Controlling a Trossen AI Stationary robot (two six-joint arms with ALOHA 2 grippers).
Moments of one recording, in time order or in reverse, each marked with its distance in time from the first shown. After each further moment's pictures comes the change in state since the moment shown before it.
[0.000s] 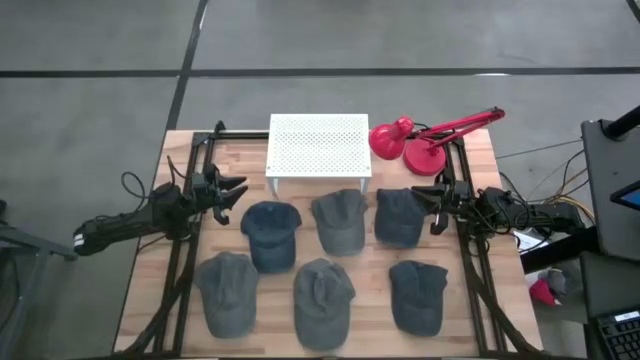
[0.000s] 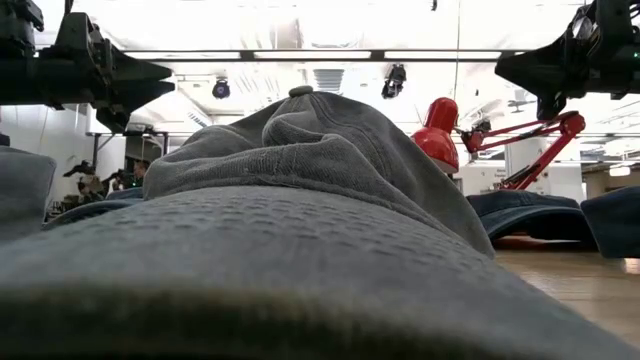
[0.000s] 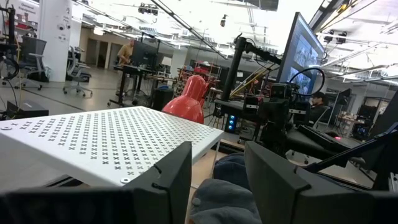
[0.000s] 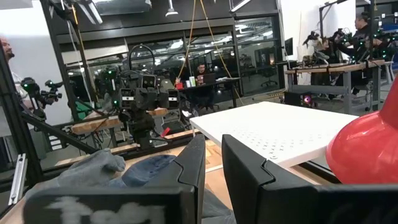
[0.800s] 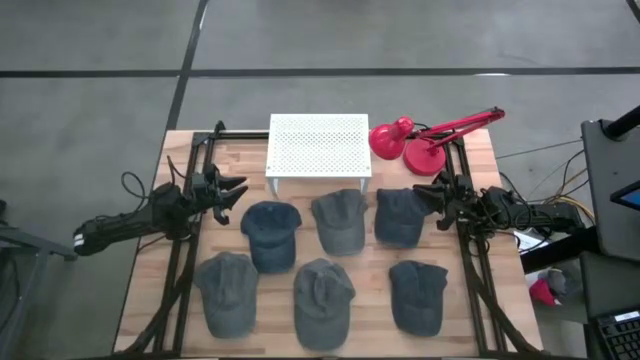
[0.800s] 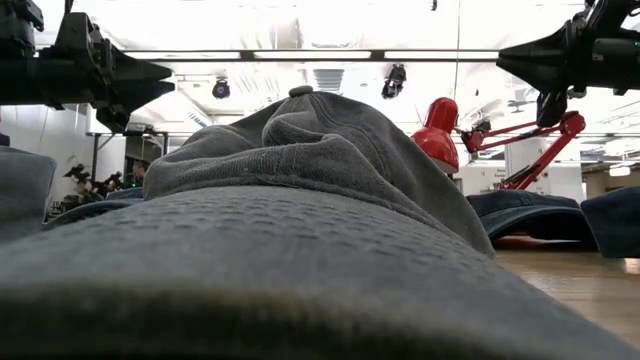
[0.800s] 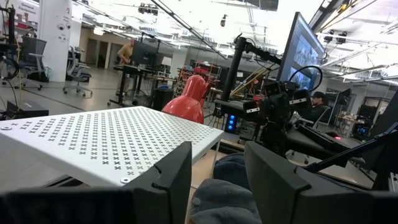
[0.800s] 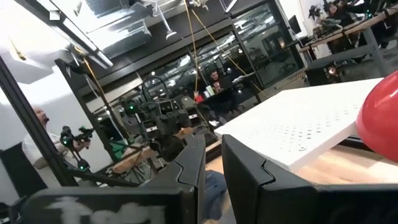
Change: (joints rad) left arm 0.000 0.000 0.000 0.000 0.000 0.000; right arm 0.000 0.000 0.000 0.055 0.003 0.313
